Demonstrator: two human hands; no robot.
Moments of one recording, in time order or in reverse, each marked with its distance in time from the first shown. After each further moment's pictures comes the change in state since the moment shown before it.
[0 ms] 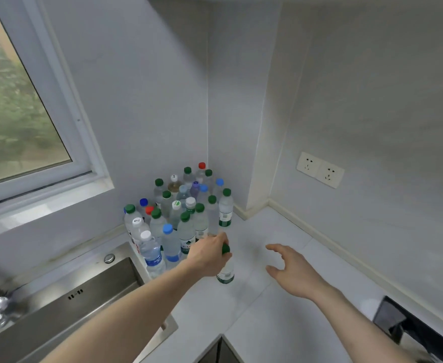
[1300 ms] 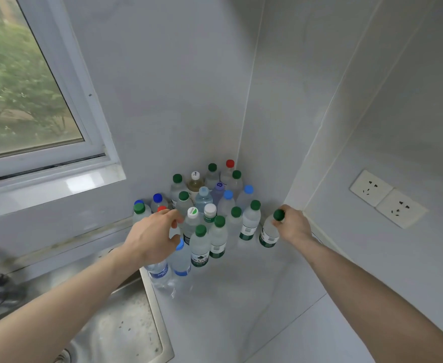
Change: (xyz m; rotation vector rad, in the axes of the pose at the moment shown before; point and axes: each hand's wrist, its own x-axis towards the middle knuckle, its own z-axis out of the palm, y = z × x) left_hand 0.049 -0.153 -0.077 0.057 0.186 -0.224; right_hand 0.300 -0.022 -0.002 -0.168 0.194 0.079
